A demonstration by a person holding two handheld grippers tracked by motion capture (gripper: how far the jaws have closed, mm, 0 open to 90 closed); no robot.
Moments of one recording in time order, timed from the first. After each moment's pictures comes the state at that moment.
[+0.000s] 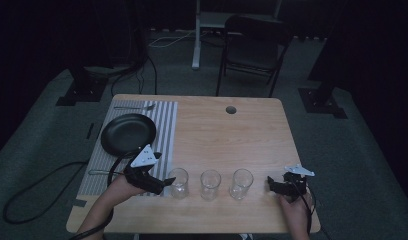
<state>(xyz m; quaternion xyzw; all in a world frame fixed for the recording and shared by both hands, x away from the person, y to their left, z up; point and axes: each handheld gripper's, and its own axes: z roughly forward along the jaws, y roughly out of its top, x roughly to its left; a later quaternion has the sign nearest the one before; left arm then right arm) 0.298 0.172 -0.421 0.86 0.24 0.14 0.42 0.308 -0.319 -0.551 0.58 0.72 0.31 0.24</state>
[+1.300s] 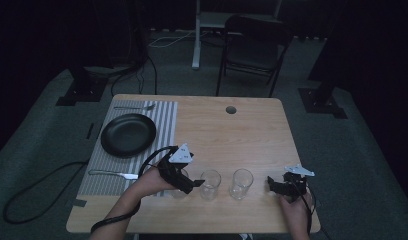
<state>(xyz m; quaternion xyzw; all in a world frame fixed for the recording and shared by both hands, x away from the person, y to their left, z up) 0.315 0.090 -0.420 0.89 0.17 0.10 0.41 0.308 -0.319 -0.551 0.58 0.72 0.31 0.24</state>
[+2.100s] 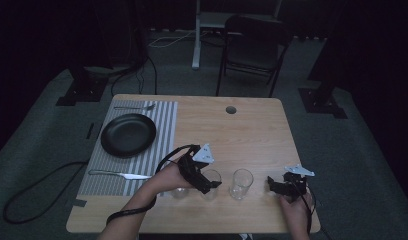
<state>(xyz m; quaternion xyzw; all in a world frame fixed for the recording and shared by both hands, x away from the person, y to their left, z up) 0.322 0.036 -0.415 0.91 0.12 0.07 0.39 0.308 -0.319 -0.551 0.58 0.72 0.31 0.24</state>
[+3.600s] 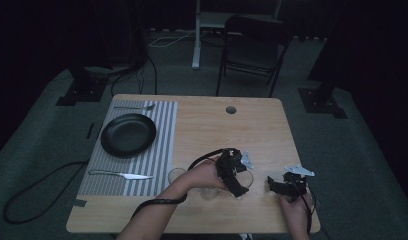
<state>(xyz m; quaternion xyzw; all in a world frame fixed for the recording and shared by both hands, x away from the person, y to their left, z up) 0.333 -0.067 -0.436 0.95 0.07 0.05 0.28 0.308 -0.319 -0.551 0.58 0.72 0.31 0.24</state>
